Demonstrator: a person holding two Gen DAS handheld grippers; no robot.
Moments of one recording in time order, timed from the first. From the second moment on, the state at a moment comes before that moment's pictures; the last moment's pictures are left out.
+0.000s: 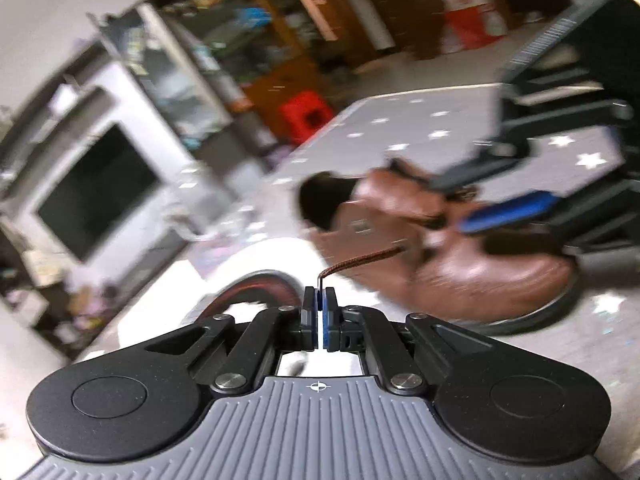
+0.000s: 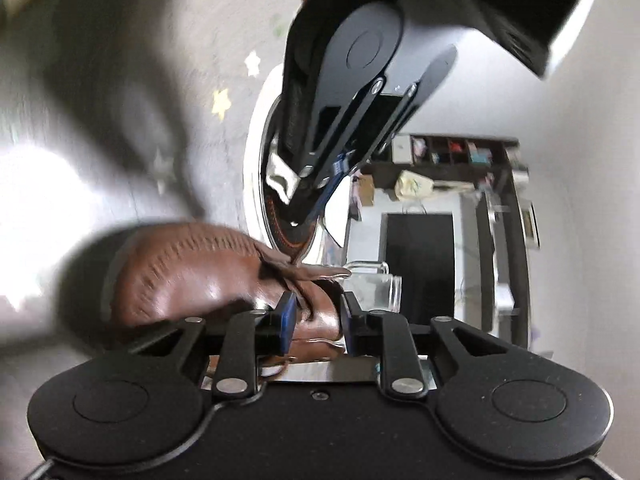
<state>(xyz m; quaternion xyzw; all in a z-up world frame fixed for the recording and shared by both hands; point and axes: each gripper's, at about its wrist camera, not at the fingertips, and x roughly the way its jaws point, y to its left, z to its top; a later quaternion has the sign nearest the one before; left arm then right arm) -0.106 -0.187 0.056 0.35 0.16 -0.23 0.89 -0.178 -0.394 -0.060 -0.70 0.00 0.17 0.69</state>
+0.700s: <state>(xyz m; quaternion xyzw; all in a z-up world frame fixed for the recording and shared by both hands) -0.106 -0.130 0.057 0.30 0.23 -0.14 0.92 -0.191 -0.394 -0.070 -0.61 0.07 0.14 0.77</state>
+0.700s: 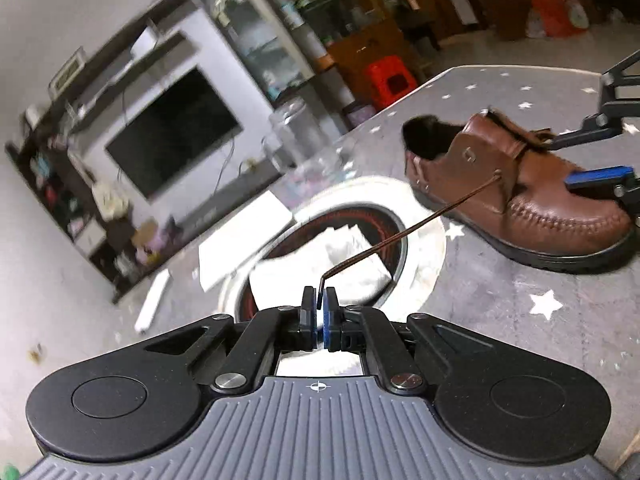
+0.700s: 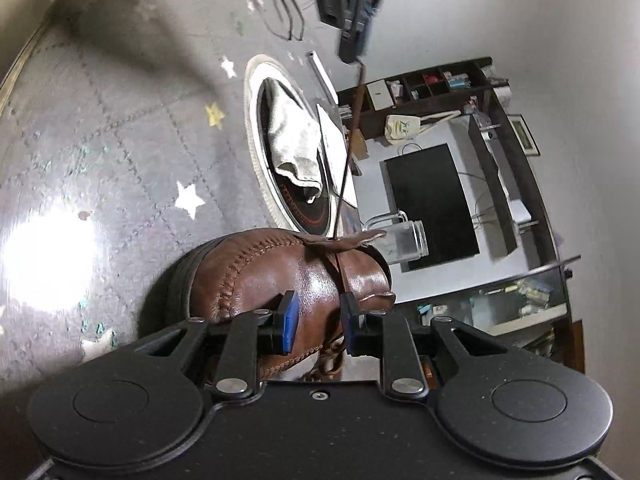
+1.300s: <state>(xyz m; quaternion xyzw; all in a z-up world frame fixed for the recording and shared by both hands) -0.100 -0.098 0.040 0.25 0.27 -0.12 0.92 -0.139 -0.474 -0.037 -0.44 0.21 0.13 0.86</state>
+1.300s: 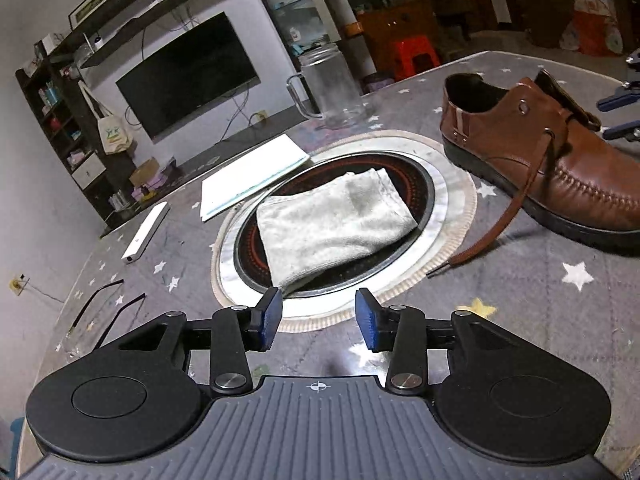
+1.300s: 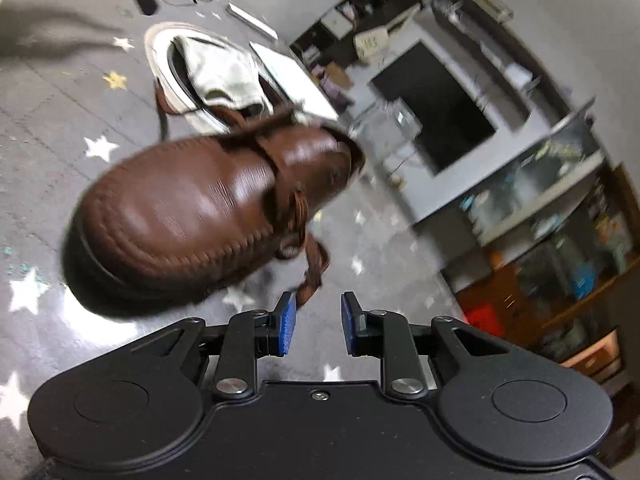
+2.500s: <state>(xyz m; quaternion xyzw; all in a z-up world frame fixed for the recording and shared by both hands) -0.071 -0.126 0.032 0.28 0.27 -0.14 0.91 -0.011 -0.559 -0.009 -0.16 0.35 0.16 0.91</state>
